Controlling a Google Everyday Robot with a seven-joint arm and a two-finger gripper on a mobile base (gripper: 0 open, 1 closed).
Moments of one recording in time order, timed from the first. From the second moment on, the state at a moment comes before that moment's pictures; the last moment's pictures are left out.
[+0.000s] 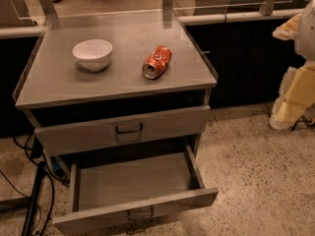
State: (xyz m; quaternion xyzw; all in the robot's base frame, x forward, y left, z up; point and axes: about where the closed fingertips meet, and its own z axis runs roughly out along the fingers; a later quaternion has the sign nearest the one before) arm 0.438 -0.210 0.998 -0.60 0.77 -0.06 0.19
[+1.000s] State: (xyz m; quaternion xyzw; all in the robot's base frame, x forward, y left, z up) arm 0.438 -0.210 0.998 -0.60 0.77 -0.06 0.19
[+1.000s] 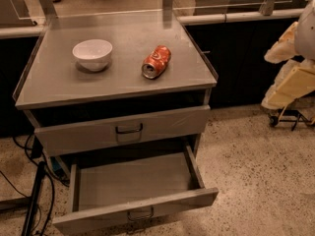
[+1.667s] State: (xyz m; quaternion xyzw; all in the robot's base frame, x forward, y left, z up) arm 0.438 -0.210 0.998 -0.60 0.77 -0.06 0.19
